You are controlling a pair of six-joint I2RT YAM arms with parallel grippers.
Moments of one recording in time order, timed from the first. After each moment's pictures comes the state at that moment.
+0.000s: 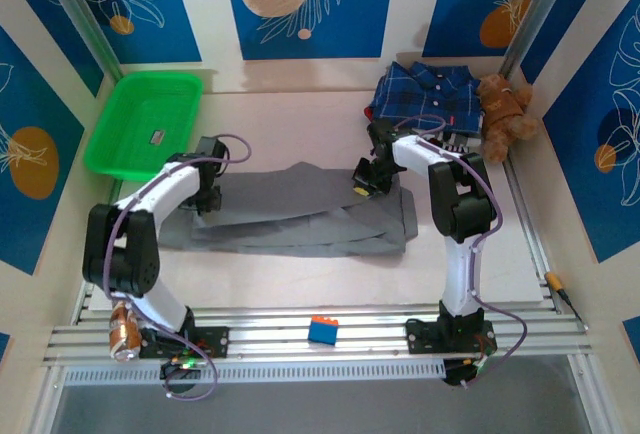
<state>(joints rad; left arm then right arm) -0.19 1.66 1.12 -0.88 -0.40 -0.18 0.31 2.08 1.47 -0.75 -0.33 0.72</state>
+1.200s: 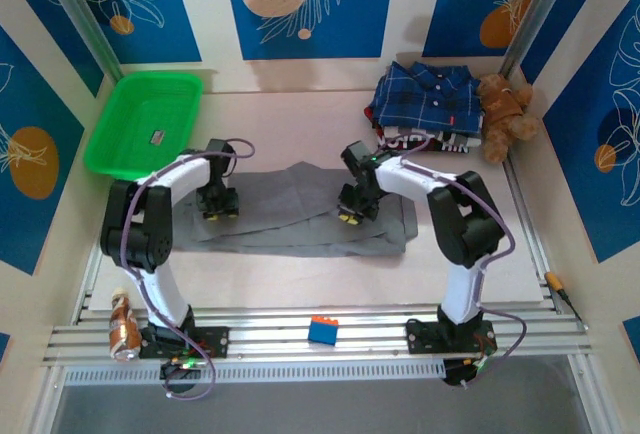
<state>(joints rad) -0.18 1.84 1.18 -0.88 -0.03 -0.34 0.53 1.91 1.28 -0.79 -0.25 0.93</state>
